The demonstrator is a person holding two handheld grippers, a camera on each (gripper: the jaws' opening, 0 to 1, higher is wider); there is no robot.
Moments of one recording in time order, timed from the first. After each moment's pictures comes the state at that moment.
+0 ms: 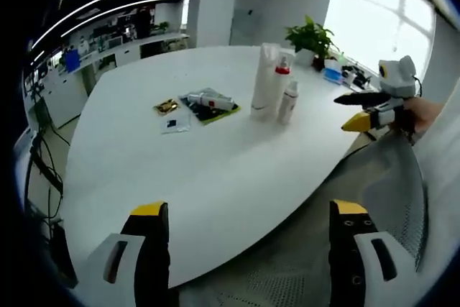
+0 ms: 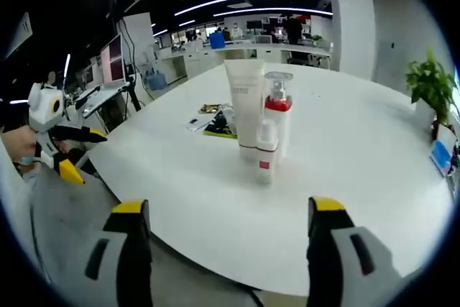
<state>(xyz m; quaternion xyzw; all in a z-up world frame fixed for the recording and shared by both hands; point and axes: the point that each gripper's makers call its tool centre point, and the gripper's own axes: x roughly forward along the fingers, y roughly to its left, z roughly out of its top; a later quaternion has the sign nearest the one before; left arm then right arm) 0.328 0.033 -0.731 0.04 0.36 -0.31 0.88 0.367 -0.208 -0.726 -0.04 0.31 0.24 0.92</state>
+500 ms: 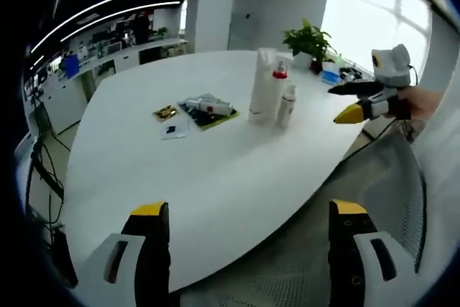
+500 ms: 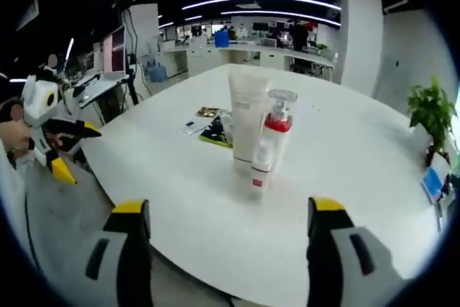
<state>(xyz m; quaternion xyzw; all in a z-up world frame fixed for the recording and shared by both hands) 0.327 0.026 -0.728 0.05 0.34 -0.32 0.88 0.390 -0.204 -0.703 -0.11 0.29 0.25 0.92</state>
